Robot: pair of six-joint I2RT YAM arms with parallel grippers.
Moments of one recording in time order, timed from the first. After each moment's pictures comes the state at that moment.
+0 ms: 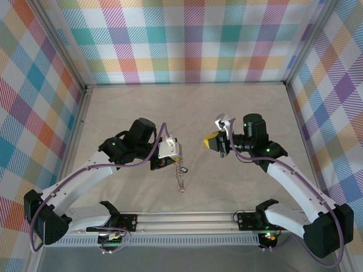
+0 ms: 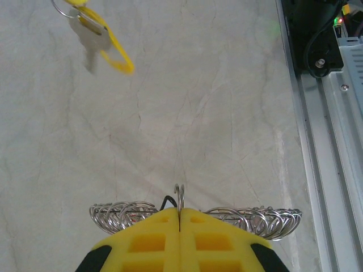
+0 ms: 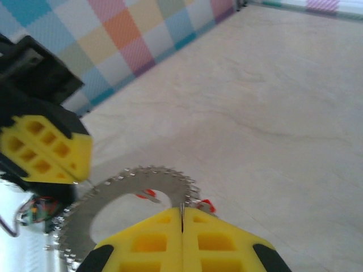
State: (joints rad) left arm -0.69 1.16 1.05 -0.71 0.51 0.66; right arm 0.45 1.04 0.83 -0.28 -0.75 0.03
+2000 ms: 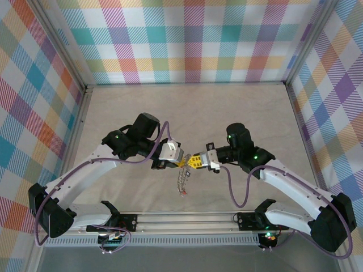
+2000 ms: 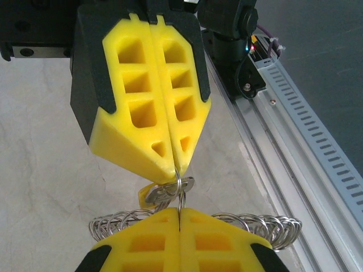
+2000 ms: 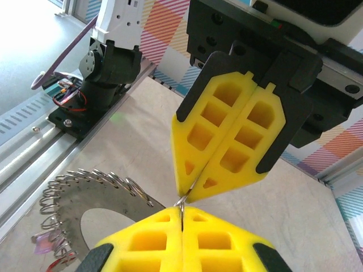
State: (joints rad) left arm -0.69 1.24 1.16 -0.81 0.77 0.92; right arm 0.68 1.06 0.76 -0.16 -0.95 -0.95
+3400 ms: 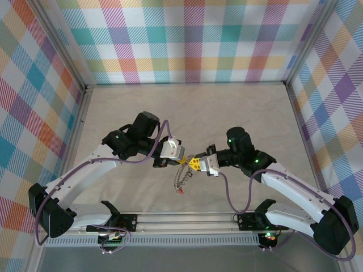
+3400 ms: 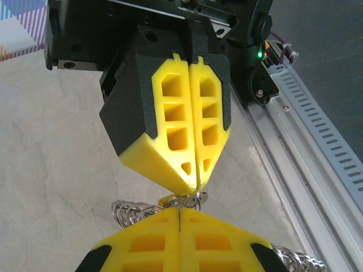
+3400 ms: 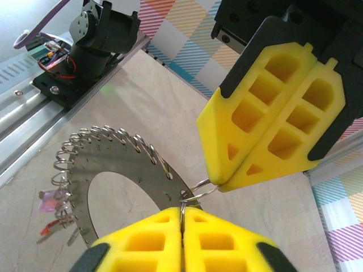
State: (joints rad) left arm -0.69 1.24 1.16 -0.75 0.75 0.88; right arm 0.70 1.02 0.72 -0.18 -0.85 -1.06
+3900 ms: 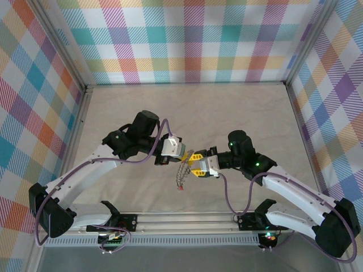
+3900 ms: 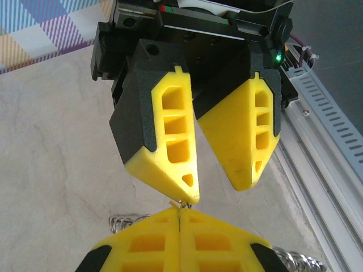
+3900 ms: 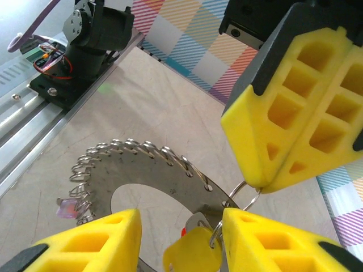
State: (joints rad) left arm -0.69 1.24 1.15 -0.68 0.73 0.86; right arm 0.70 0.99 0.67 -0.12 -0.81 -0.95
